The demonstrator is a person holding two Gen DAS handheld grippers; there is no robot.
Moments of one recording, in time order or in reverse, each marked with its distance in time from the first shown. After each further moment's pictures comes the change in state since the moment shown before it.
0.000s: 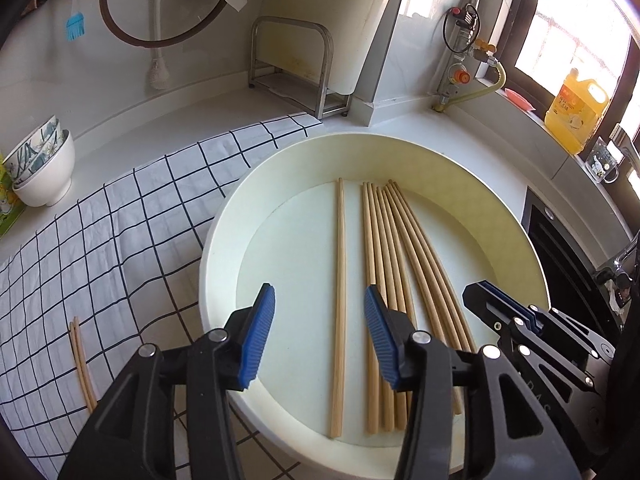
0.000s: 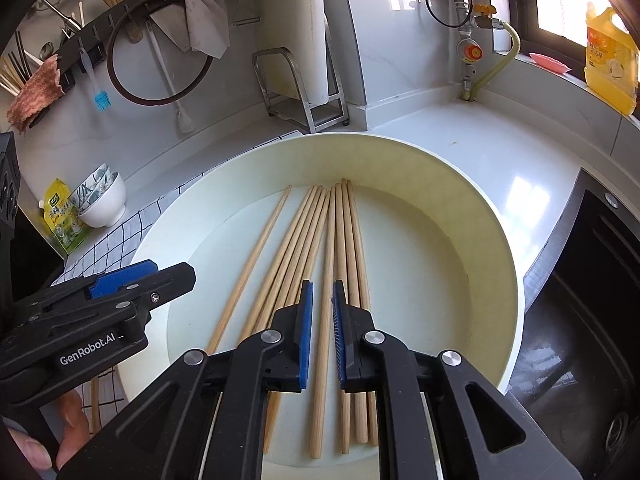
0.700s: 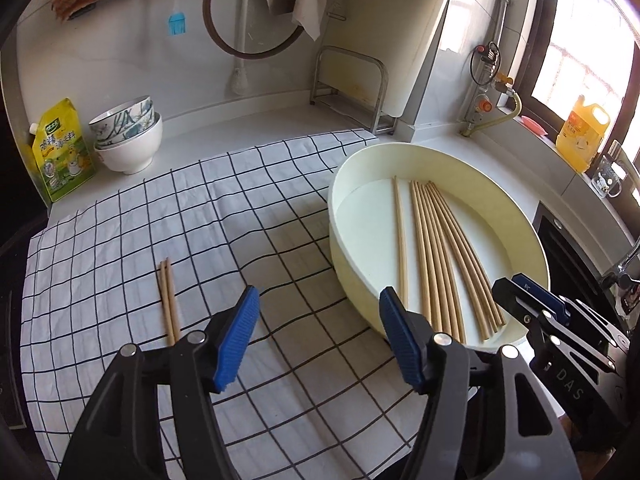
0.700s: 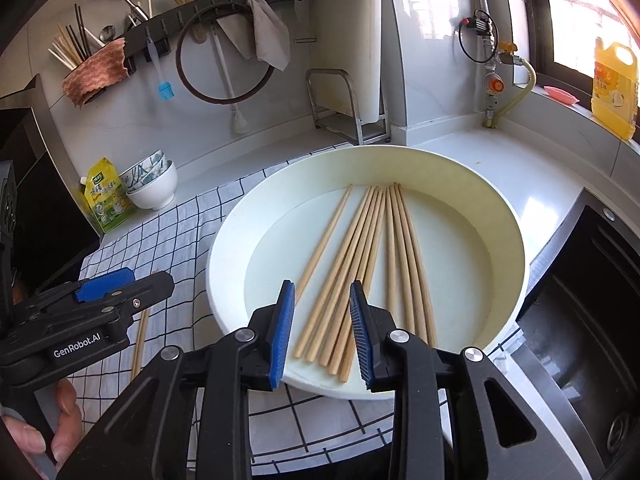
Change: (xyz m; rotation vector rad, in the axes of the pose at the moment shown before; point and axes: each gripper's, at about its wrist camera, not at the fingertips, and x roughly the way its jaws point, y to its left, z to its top) left arm -0.087 0.053 -0.063 -0.076 -0.088 0.097; right arm -0.062 0.059 -0.043 -0.093 -0.067 0.060
